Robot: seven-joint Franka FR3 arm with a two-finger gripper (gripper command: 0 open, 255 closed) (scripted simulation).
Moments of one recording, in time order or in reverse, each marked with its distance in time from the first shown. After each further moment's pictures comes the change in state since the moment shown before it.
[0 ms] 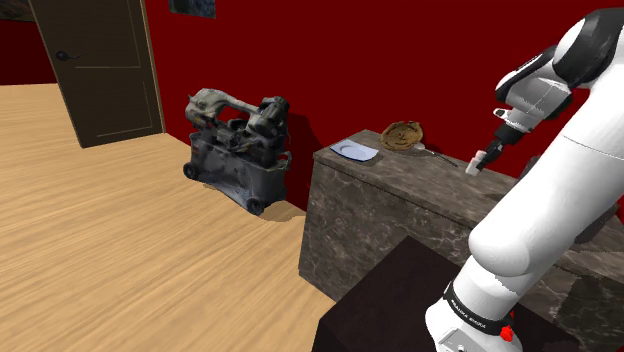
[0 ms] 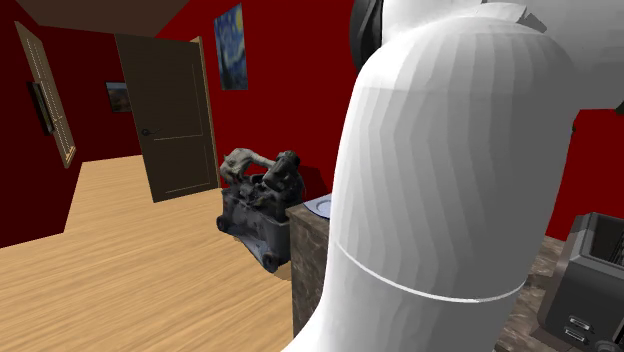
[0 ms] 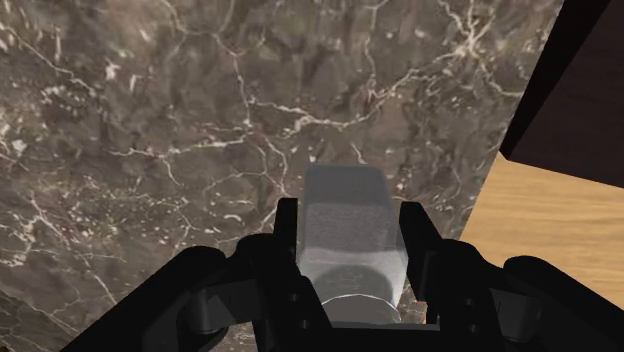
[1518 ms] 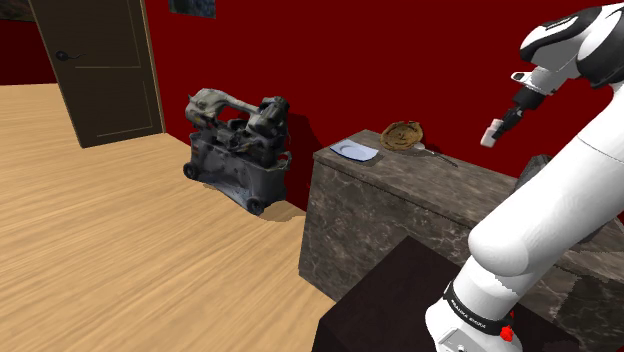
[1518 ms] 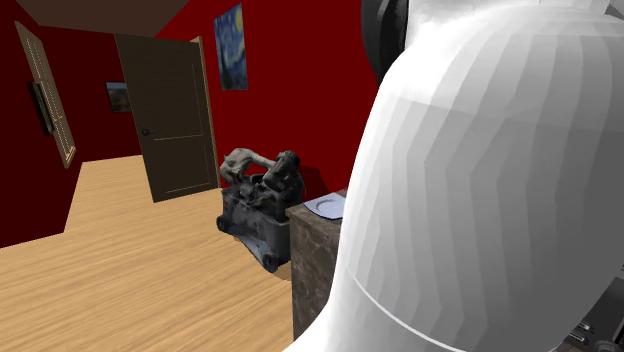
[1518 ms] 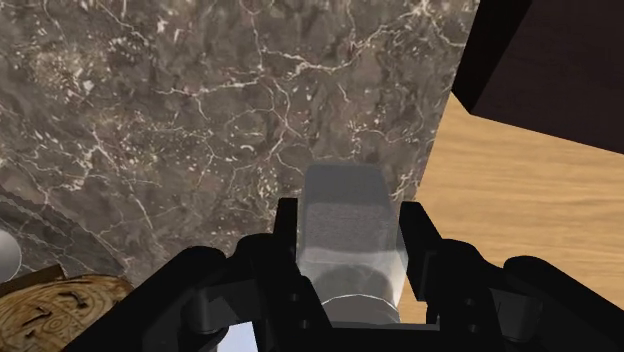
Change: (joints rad) arm -0.011 -0.104 0.058 0.243 -0.105 -0.282 0.132
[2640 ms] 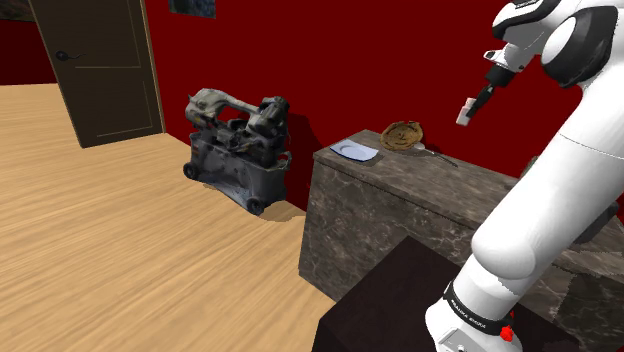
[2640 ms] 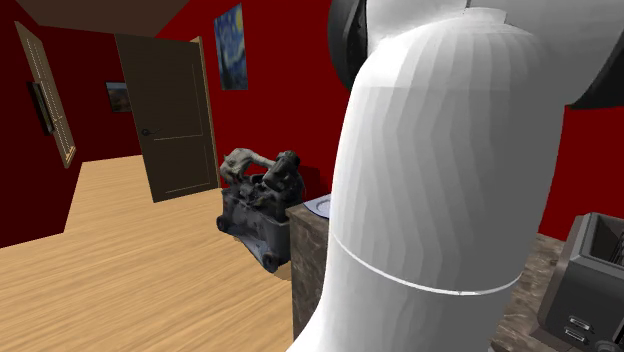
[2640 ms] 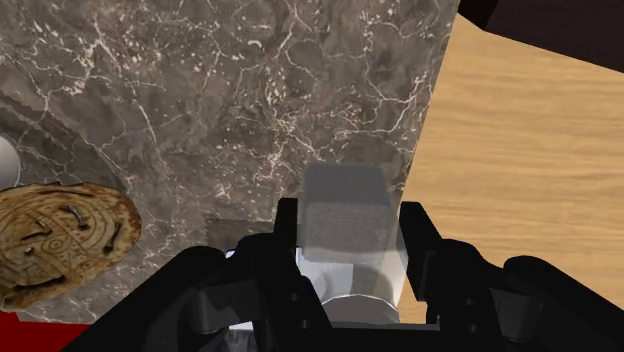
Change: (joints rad) arm 0.076 0.118 0.060 0.183 0.100 -0.087 0.132
